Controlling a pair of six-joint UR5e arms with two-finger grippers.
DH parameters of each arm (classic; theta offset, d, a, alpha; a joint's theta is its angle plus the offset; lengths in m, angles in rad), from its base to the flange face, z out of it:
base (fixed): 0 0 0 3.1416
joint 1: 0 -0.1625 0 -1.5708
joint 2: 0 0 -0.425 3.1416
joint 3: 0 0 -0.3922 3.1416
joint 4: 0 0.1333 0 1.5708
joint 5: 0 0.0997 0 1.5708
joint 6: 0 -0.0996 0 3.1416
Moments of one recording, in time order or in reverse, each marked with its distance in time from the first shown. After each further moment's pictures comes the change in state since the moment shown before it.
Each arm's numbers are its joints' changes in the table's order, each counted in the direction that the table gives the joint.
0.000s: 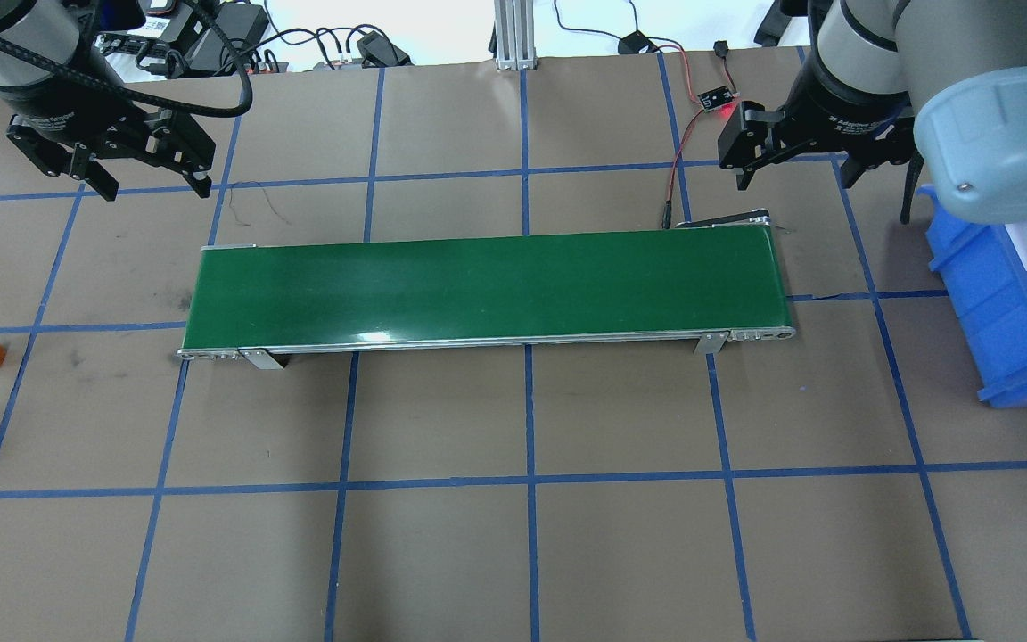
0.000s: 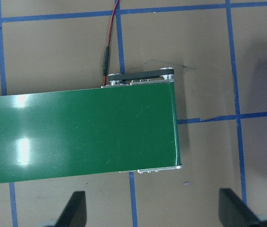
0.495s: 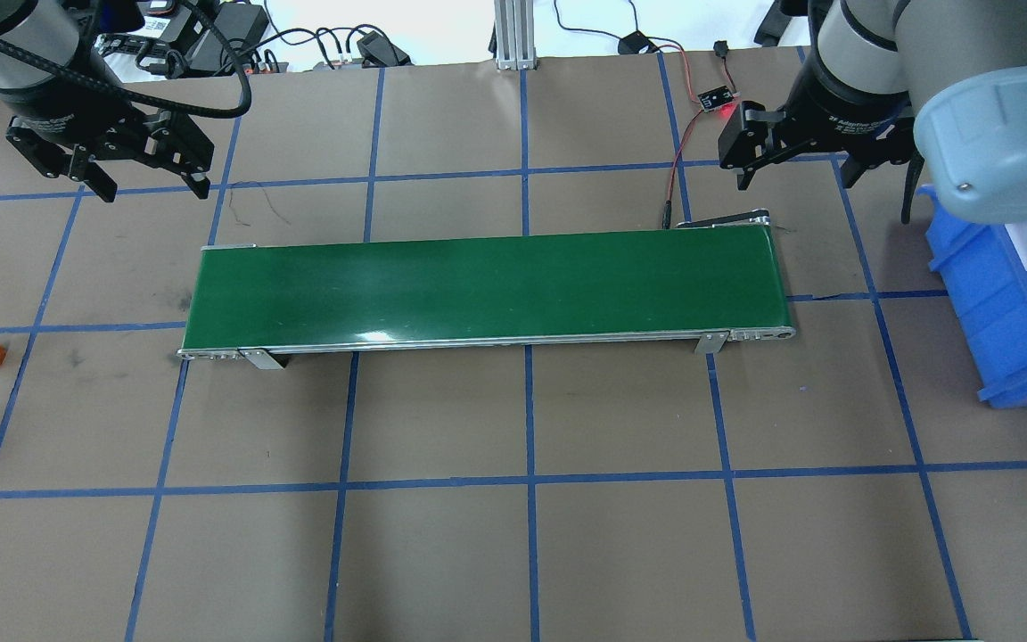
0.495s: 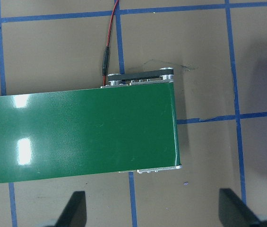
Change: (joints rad) left arm -0.005 -0.002 0.004 0.006 0.003 0.002; right arm 0.000 0.000 0.000 0.000 -0.001 0.000
